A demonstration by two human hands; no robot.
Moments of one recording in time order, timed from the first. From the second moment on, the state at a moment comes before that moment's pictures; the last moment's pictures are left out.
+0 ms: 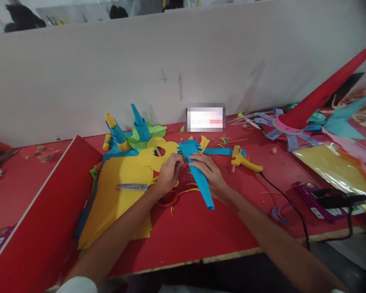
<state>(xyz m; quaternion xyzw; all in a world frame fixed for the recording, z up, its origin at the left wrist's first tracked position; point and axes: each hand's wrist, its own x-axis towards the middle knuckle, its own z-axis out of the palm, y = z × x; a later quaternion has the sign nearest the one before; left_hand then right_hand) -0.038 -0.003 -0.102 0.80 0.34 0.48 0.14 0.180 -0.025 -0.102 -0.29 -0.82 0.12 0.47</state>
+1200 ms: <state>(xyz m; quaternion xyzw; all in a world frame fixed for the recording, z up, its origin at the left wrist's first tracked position) -0.038 -0.005 -0.099 0.81 0.32 0.48 0.09 0.170 -0.026 -0.095 -0.27 -0.76 0.24 0.54</state>
